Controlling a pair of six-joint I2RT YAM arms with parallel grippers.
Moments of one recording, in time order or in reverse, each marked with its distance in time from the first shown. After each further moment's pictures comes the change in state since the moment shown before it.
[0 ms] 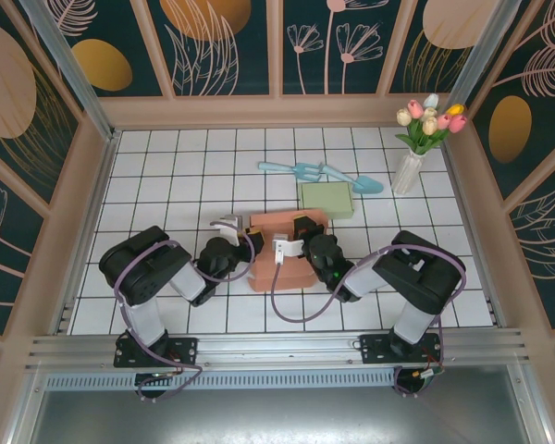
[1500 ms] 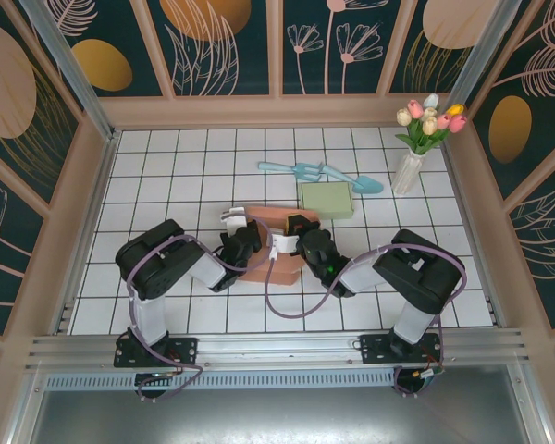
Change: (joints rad) left arm -0.061 0.101 0.246 -0.340 -0.509 0.005; right arm 0.003 0.001 0.065 -0.097 -0.044 0.159
